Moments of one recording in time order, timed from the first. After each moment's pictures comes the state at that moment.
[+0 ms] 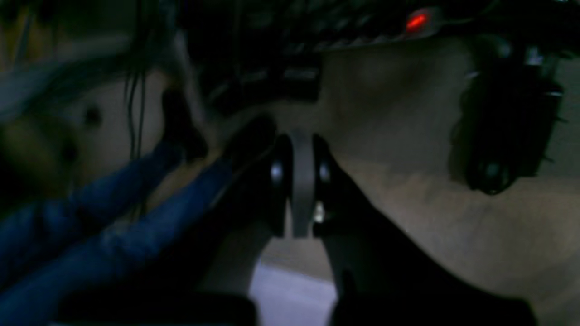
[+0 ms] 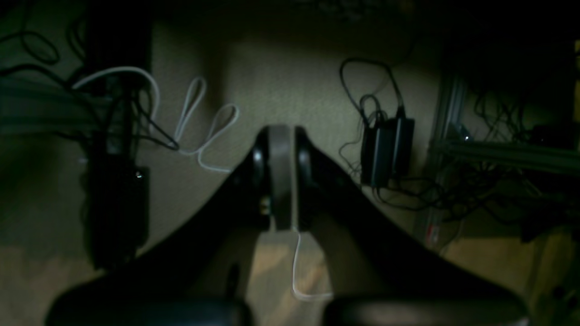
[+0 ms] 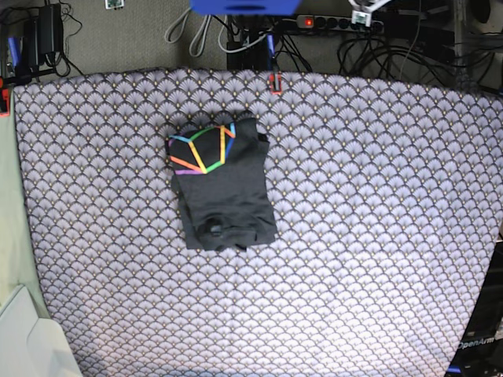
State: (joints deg) left arm 27.1 -10.3 12.3 43.2 -1.8 17.0 4.2; right arm -38.7 9.5 4.1 48.7 -4.3 -6.5 23.3
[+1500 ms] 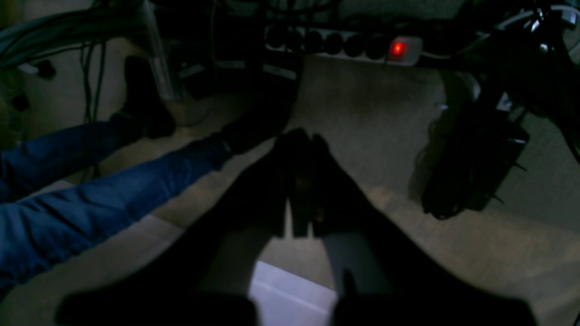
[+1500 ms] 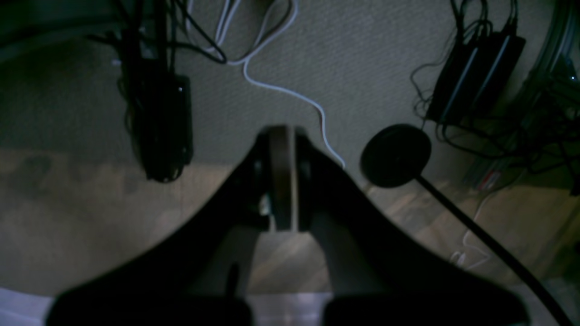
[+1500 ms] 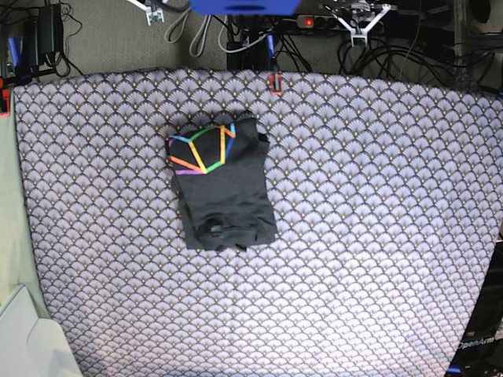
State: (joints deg) left arm 4.1 -5.2 12.6 7.2 -16.6 16.4 -6.6; right arm -9.2 3.9 0.1 3.7 -8.4 -6.6 17.6
